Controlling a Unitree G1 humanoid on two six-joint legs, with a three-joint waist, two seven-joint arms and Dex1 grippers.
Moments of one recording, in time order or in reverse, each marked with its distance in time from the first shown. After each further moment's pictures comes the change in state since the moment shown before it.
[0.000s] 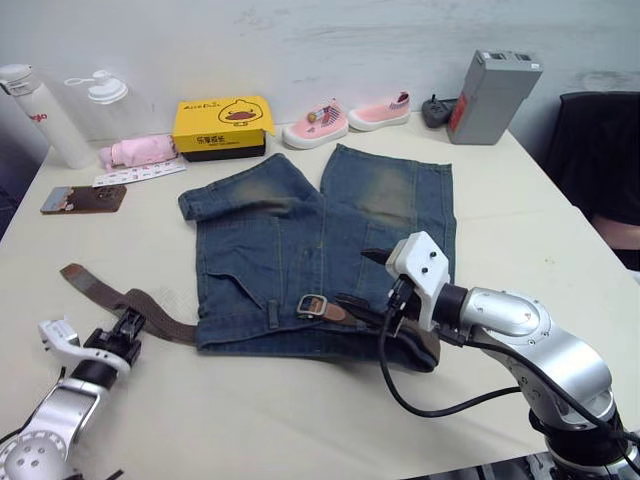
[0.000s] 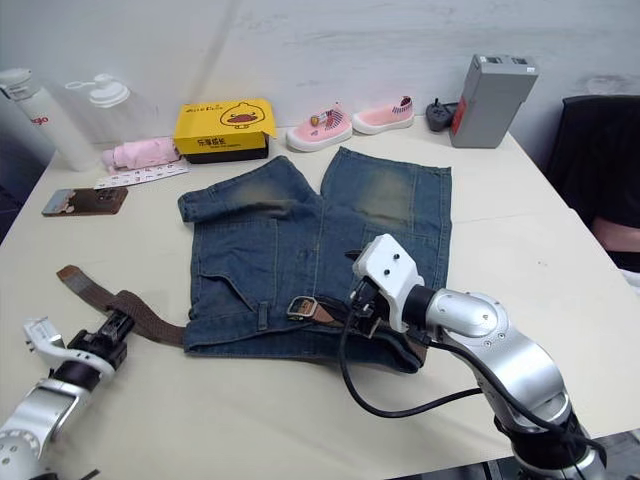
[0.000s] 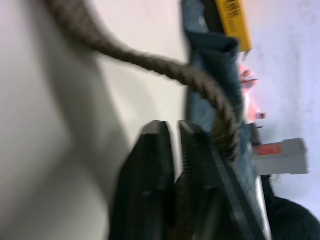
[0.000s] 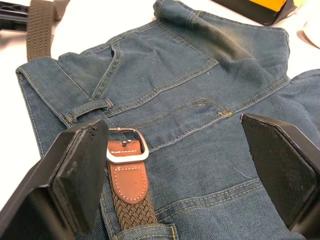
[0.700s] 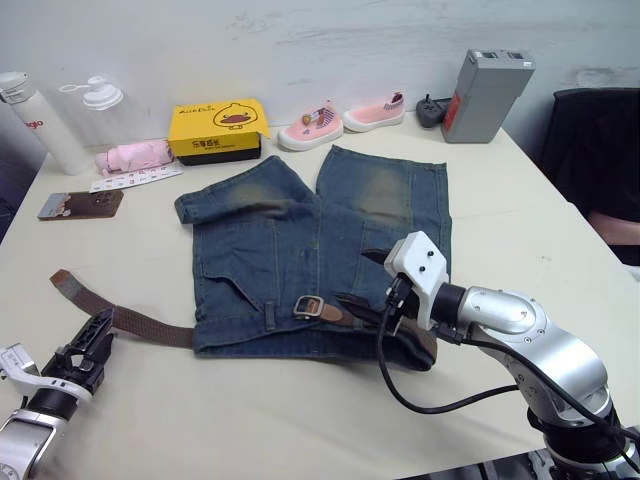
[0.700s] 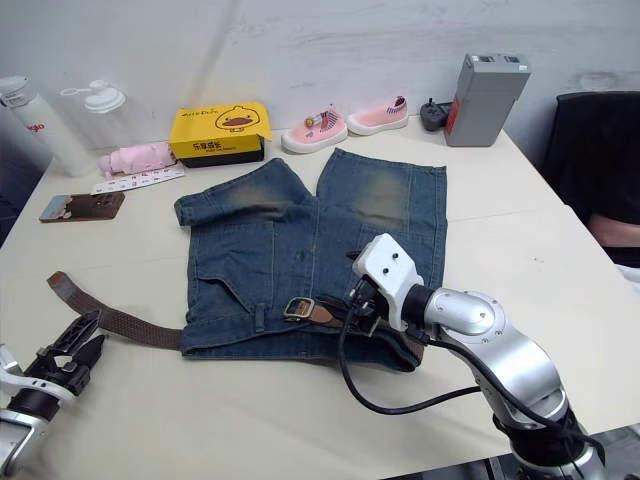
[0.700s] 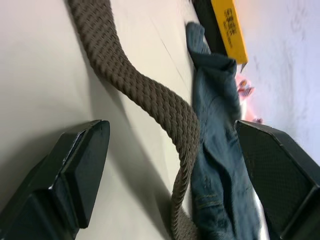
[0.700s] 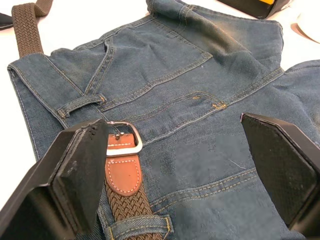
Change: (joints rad) left arm 0.088 0.149 0.038 0.168 -0.139 0.000 -0.073; right arm -0.010 0.000 0.010 0.025 -0.005 0.000 -0.004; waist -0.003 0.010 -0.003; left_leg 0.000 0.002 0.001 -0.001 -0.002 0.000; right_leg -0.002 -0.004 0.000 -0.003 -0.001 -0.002
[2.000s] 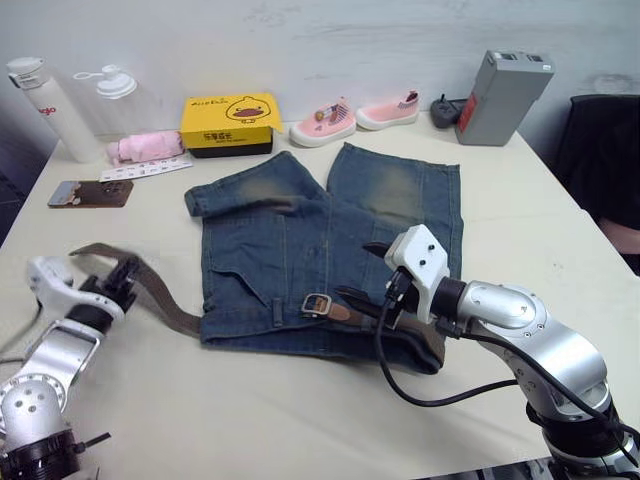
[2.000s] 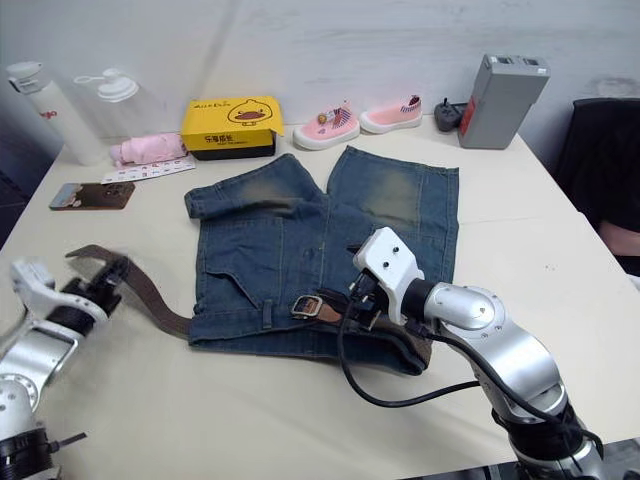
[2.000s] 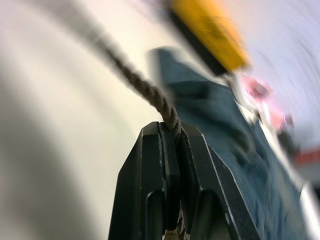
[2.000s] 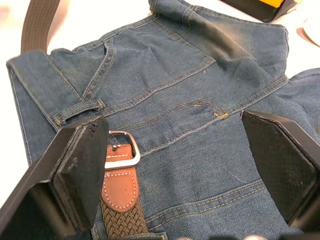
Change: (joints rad) left arm -0.226 0.202 -0.412 -0.355 0.321 -0.293 0.159; right arm -0.034 -0.002 0.000 0.011 -0.001 -0.008 -0.005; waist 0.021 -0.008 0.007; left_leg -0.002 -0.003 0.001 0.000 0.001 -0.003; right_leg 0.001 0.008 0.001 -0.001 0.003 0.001
